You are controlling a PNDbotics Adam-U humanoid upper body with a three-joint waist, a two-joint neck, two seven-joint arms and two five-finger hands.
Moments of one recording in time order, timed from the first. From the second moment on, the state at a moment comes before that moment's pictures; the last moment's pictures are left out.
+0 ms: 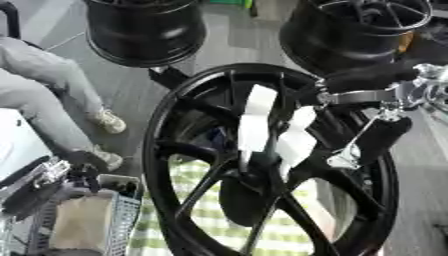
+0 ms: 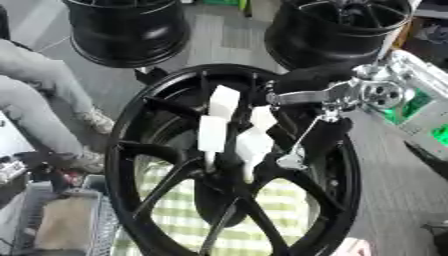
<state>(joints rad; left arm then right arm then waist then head) -0.15 0.16 0.16 -1.68 -0.10 -0.02 -0.91 -0.63 -0.90 0.49 -1.99 0.27 0.14 0.80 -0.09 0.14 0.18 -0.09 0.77</state>
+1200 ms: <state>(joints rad) -0.15 0.16 0.15 -1.68 -0.10 -0.02 -0.91 -0.63 -0.88 0.51 -1.99 0.30 0.21 0.84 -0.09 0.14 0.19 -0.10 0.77</state>
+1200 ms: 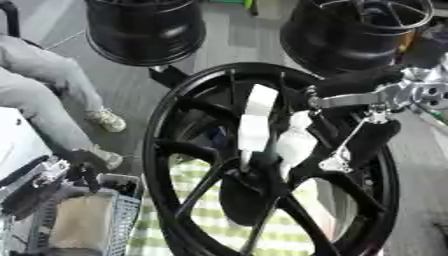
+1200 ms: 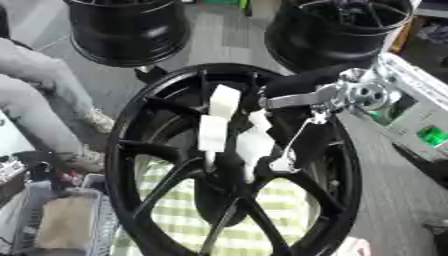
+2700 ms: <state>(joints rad) -0.15 0.16 0.15 -1.68 -0.10 -0.02 -0.91 -0.61 -0.87 0.52 -1.99 0.33 0.28 0.82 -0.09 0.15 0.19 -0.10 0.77</state>
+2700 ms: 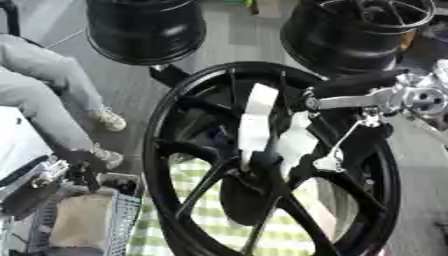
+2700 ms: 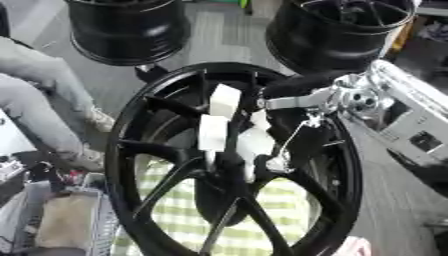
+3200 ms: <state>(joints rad) -0.16 0.16 0.15 -1.68 -0.10 -0.02 -0.91 -0.58 -0.87 0.52 -1.99 0.34 0.28 0.82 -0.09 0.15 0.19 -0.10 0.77</state>
